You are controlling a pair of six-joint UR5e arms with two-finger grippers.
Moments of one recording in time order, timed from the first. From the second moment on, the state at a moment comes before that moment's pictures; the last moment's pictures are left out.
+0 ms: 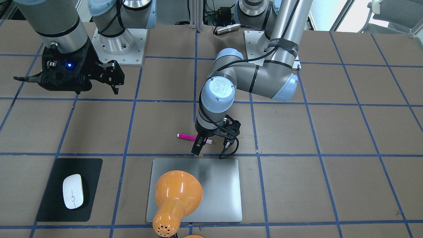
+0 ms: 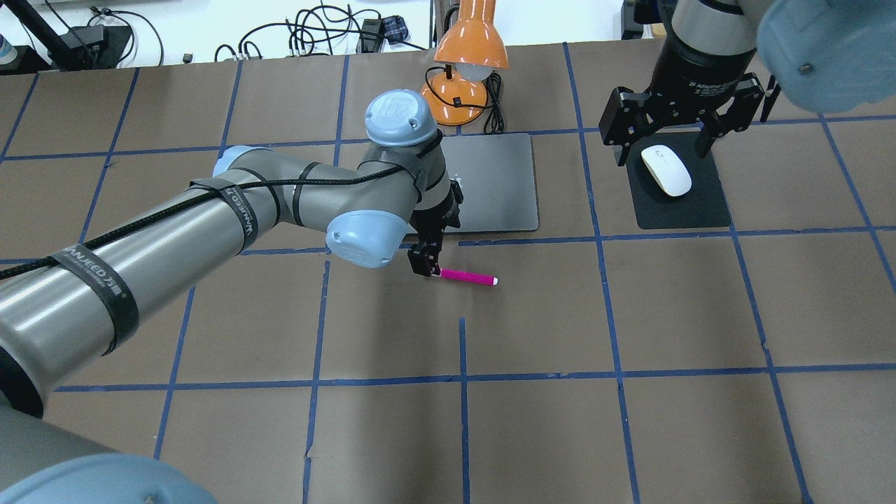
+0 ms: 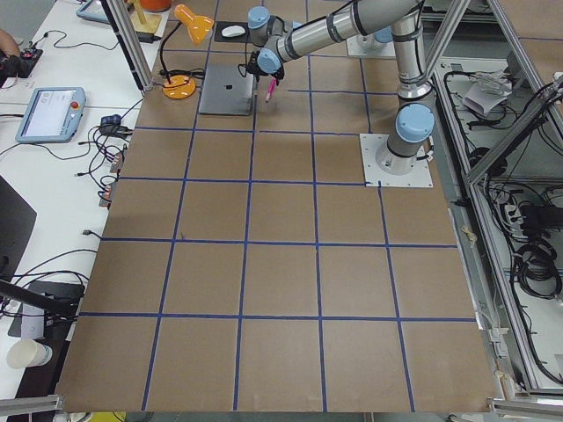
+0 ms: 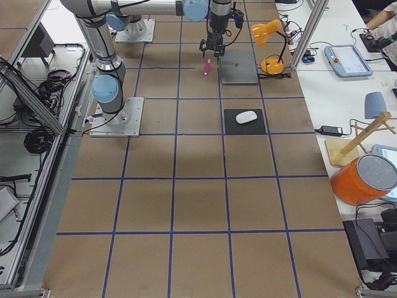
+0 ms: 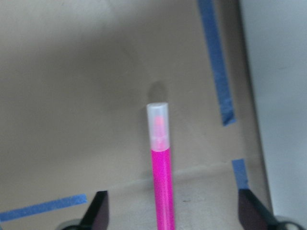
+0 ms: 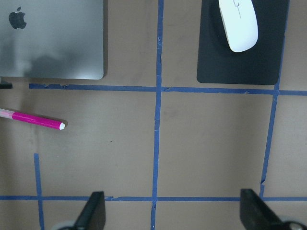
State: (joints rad) left arm -1.87 -2.02 -1.71 -0.99 1.45 -1.39; right arm 1.59 -1.51 1.53 -1.55 -1.60 -0.02
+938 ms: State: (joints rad) left arm -1.59 -1.85 -1.52 -1.36 1.56 -0.28; right arm 1.59 -1.51 1.53 -1.56 -1.58 -0.02
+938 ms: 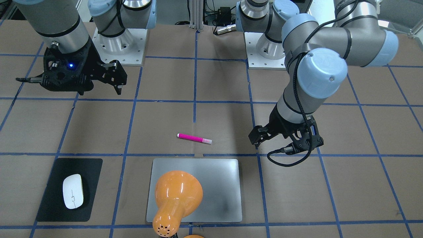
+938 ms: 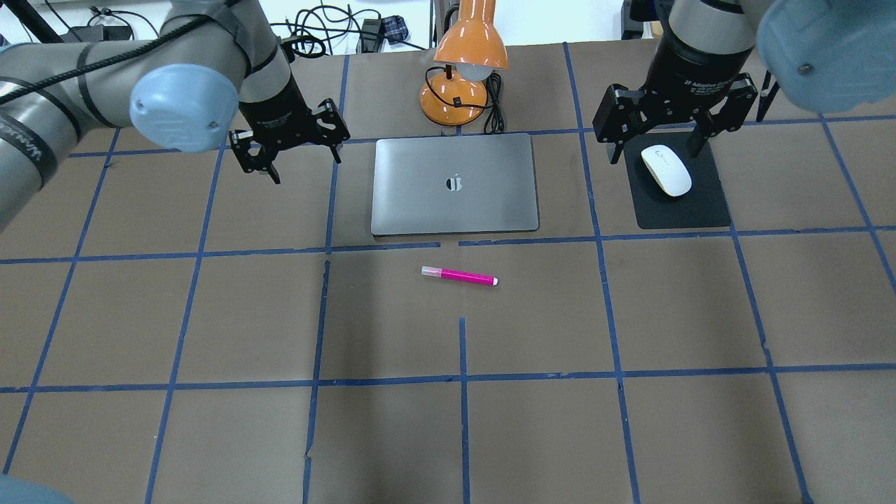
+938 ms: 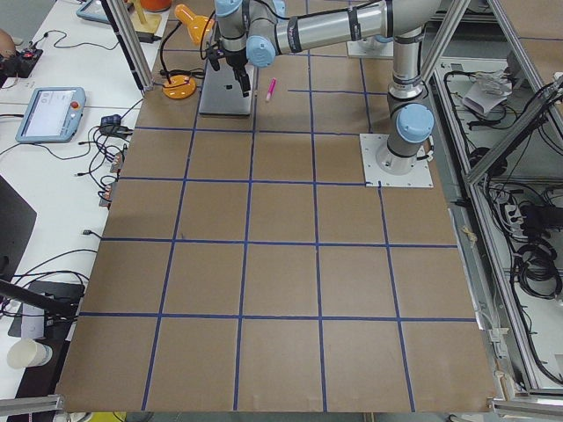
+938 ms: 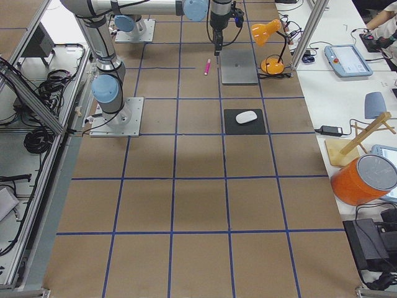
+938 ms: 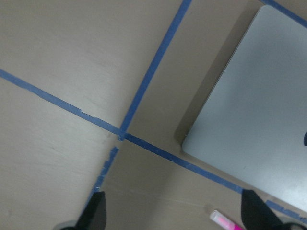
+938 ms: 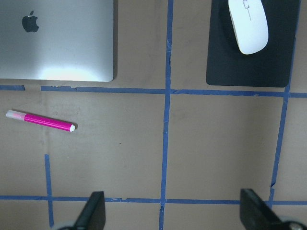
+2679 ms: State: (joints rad) left arm -1.51 -1.56 -1.66 -1.55 1.56 0.12; right arm 1.59 -1.51 1.53 -1.57 -1.58 0.01
